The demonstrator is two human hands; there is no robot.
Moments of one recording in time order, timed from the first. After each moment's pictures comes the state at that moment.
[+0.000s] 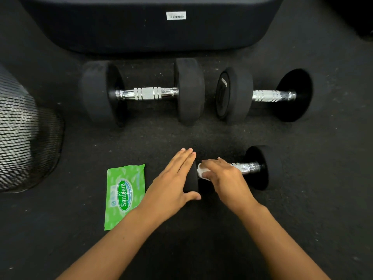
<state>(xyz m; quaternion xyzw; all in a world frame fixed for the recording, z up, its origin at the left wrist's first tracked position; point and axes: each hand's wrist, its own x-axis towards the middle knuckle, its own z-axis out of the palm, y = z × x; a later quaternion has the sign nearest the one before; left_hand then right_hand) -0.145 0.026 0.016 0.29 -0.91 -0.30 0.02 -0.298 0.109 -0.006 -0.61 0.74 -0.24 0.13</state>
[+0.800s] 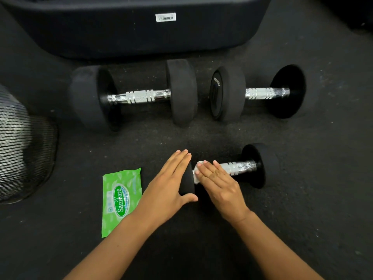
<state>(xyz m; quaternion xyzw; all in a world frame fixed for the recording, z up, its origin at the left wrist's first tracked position) -0.145 0.025 0.012 0.29 -0.91 -0.29 0.03 -0.297 0.131 -0.053 -0.70 0.65 -0.29 -0.06</state>
